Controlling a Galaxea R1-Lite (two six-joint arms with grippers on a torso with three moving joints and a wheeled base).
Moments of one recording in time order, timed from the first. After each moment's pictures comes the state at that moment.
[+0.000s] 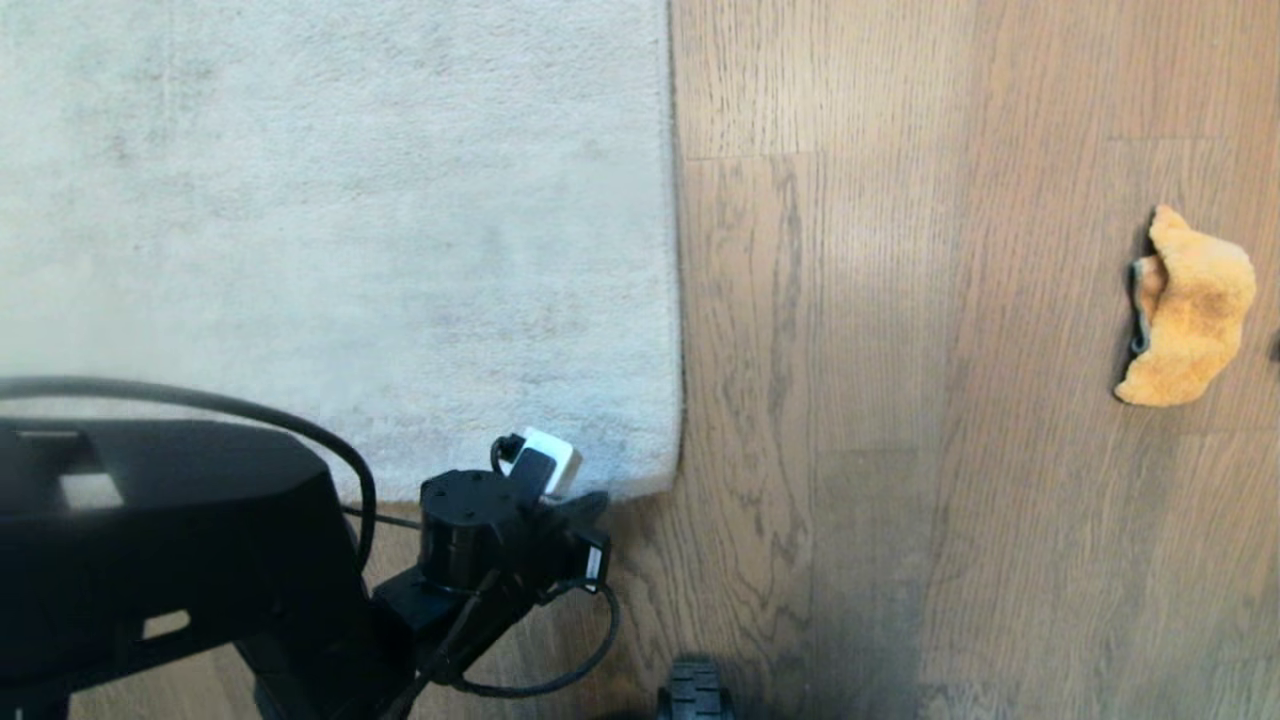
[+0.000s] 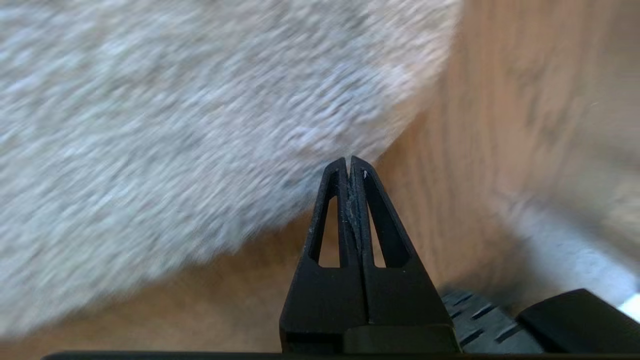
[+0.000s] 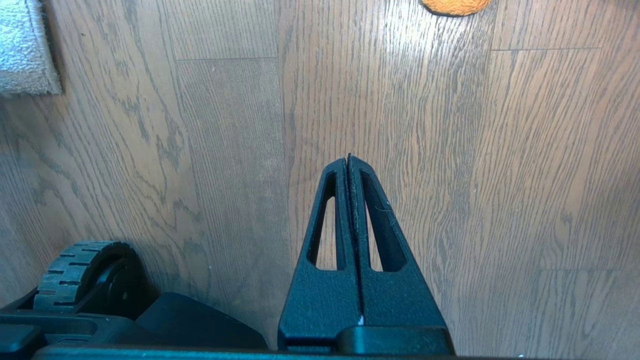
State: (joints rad) left arm -0.64 2.12 -0.45 -1.38 0.11 -0.04; right arm 0.00 0.00 0.00 -0.05 0.00 -0.01
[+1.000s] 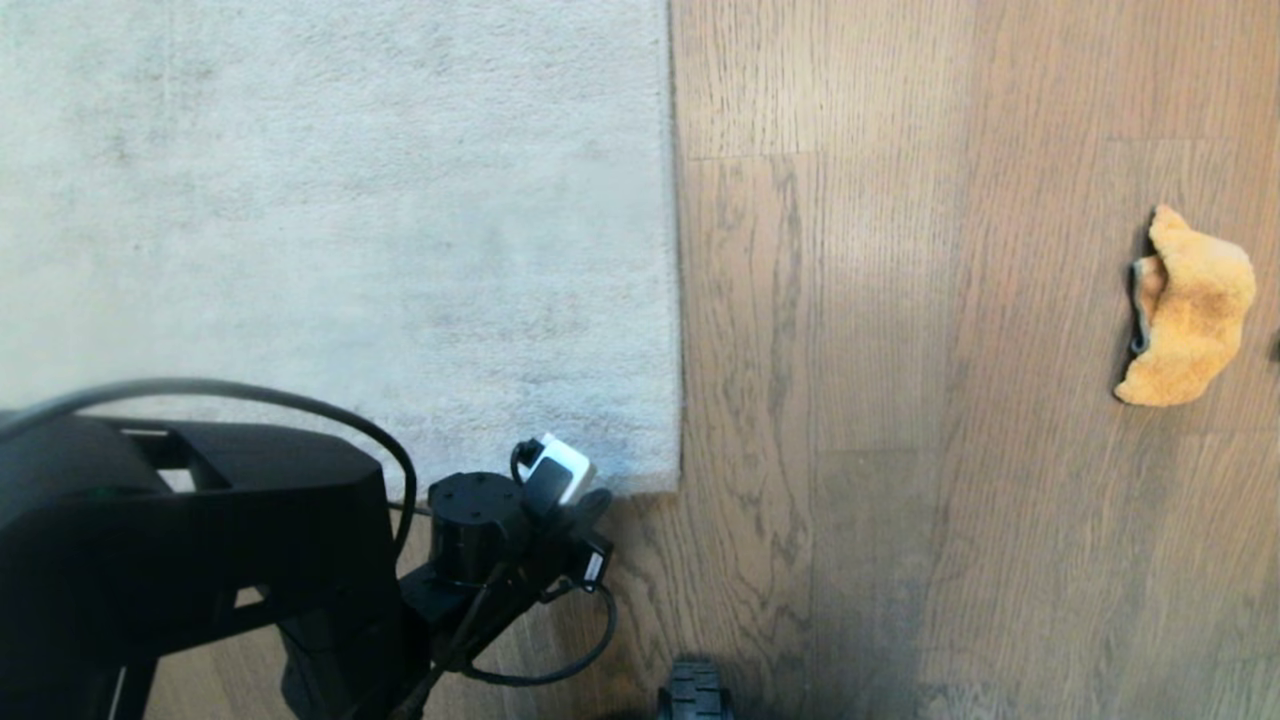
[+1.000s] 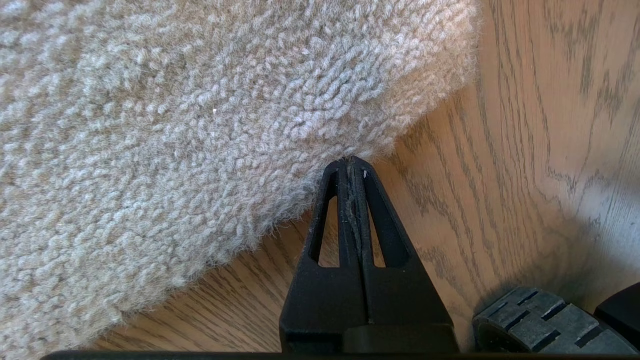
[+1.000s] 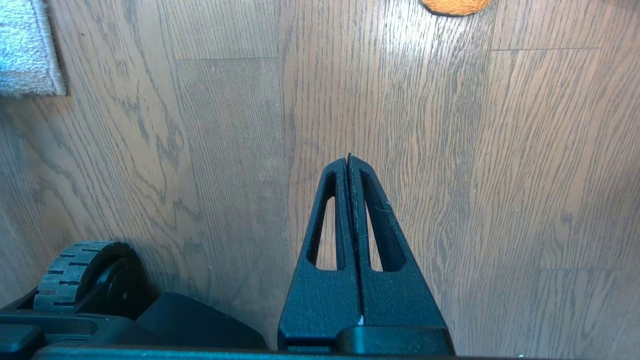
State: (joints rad) left arm -0.60 2.21 -0.47 -1.47 0.08 0.13; right arm 0.00 0.00 0.00 -0.05 0.00 -0.01
